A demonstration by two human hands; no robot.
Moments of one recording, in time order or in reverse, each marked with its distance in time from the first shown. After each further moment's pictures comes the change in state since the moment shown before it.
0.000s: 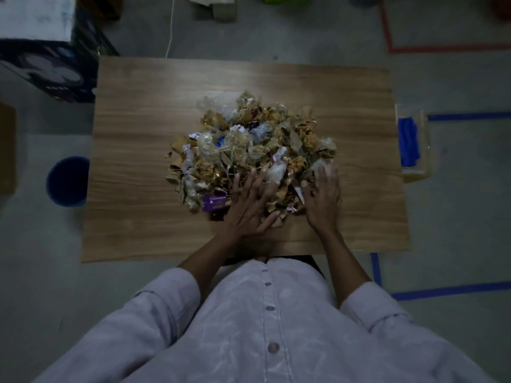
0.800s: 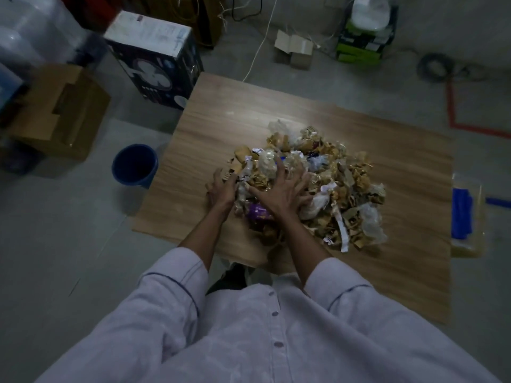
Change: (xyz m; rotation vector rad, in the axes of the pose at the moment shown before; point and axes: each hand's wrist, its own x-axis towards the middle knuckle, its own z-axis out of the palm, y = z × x) left_hand -0.029 -0.121 -0.067 -0.783 0.271 -1.437; right_hand -0.003 -0.196 0.099 -0.181 -0.459 -0.074
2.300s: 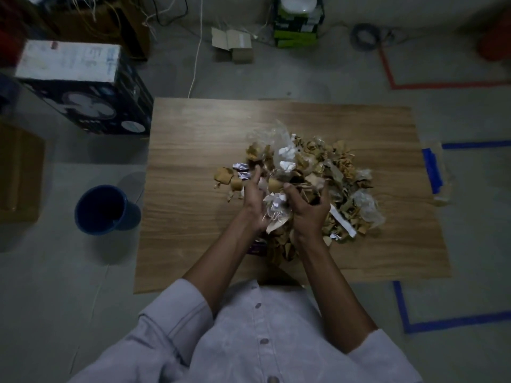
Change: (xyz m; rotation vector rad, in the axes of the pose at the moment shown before) left_hand -0.046 0.105 0.005 -0.707 -0.909 -0.450; right_hand -0.051 -0.040 -0.046 1.351 0.586 0.213
